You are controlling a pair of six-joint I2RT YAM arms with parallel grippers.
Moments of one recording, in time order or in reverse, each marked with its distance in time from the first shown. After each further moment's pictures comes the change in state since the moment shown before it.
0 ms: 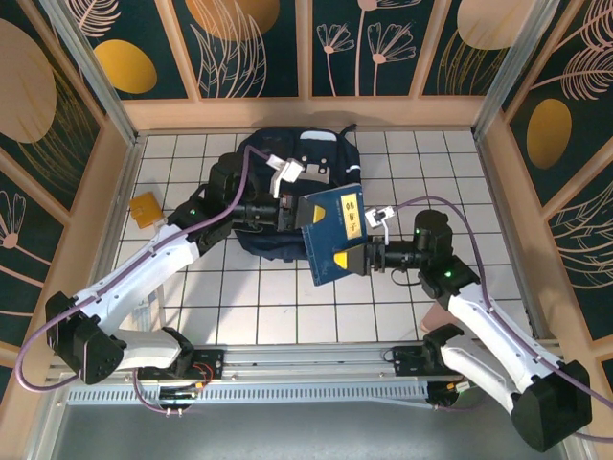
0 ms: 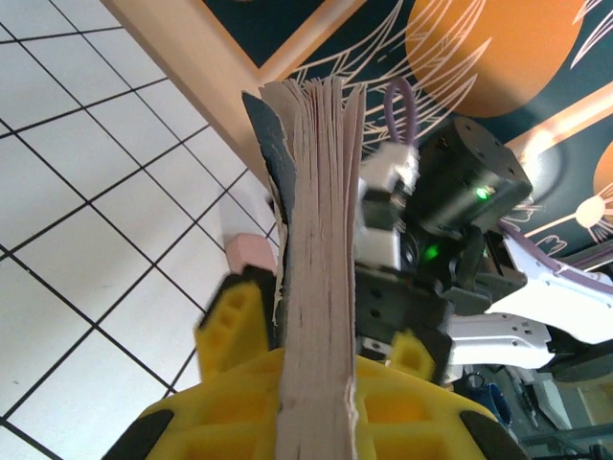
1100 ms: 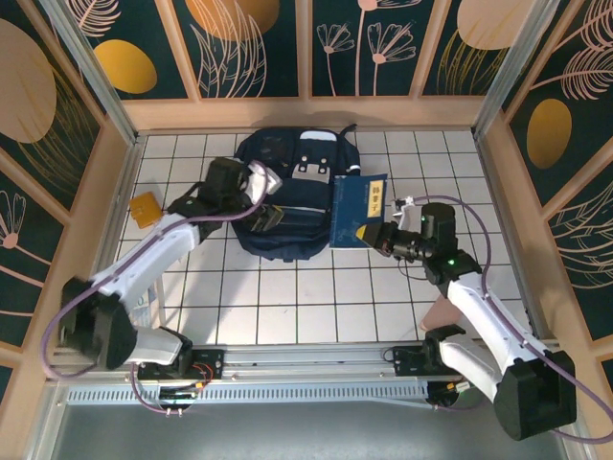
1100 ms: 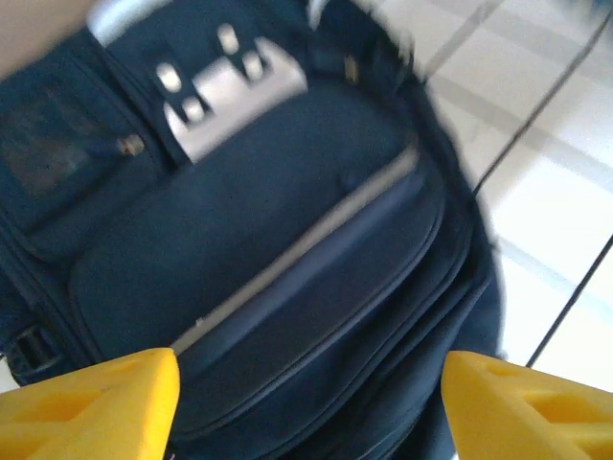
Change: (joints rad) left arm 0.168 0.142 -0.080 -0.237 -0.598 0.988; right arm -0.224 0.093 0.025 -0.220 0.285 0.198
